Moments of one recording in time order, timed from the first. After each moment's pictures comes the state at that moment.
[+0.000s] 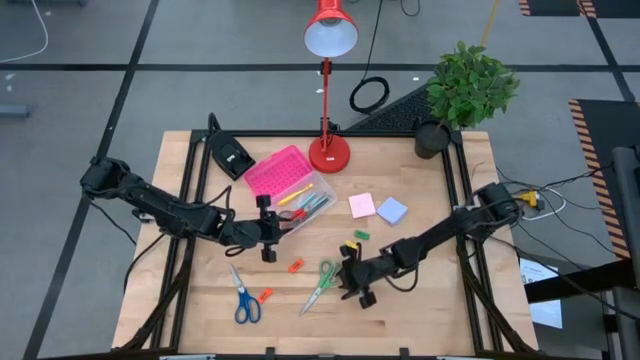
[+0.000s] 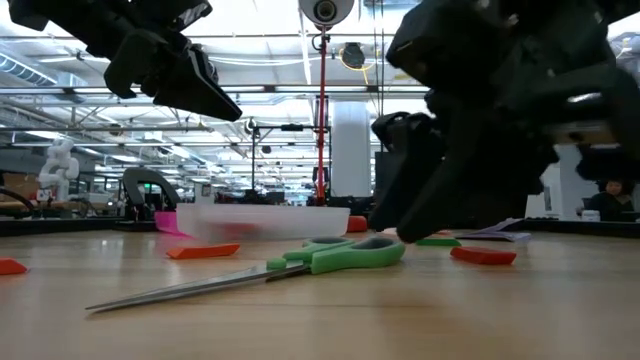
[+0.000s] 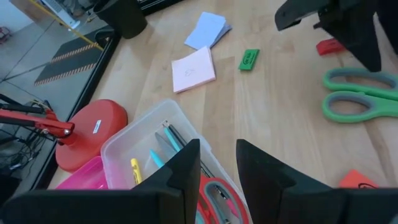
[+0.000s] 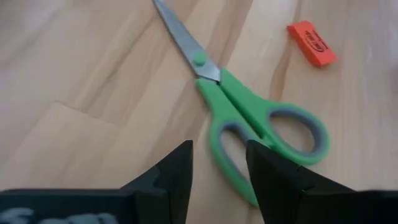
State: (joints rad) left arm -0.32 1.27 0.63 0.03 -0.55 0.09; right arm 0.42 1.85 0.87 0.19 0.13 -0.04
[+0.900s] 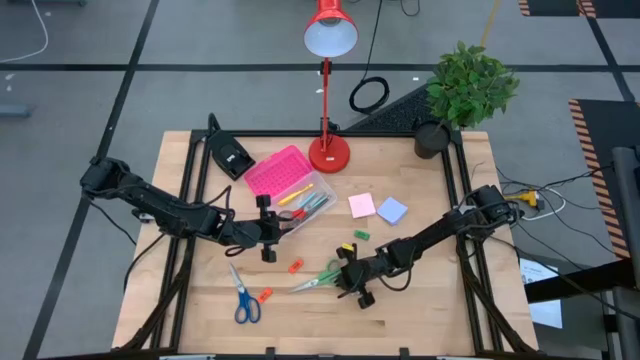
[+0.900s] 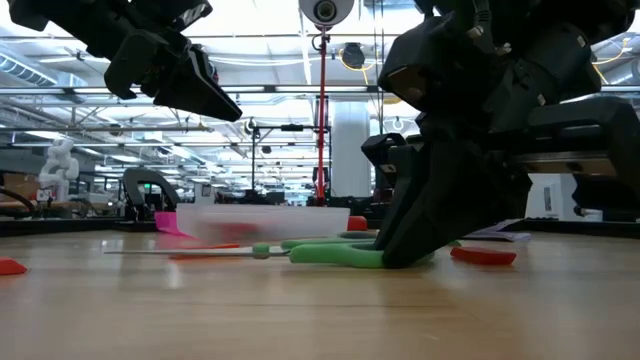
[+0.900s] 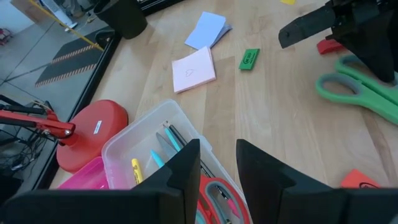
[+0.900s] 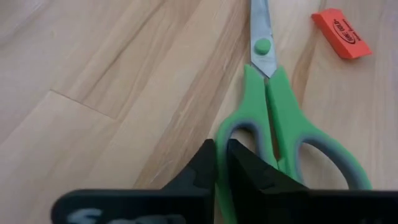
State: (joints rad) left arm -0.32 1.27 0.63 0.03 -0.55 0.10; right arm 0.40 1.92 0.87 0.20 0.05 -0.07
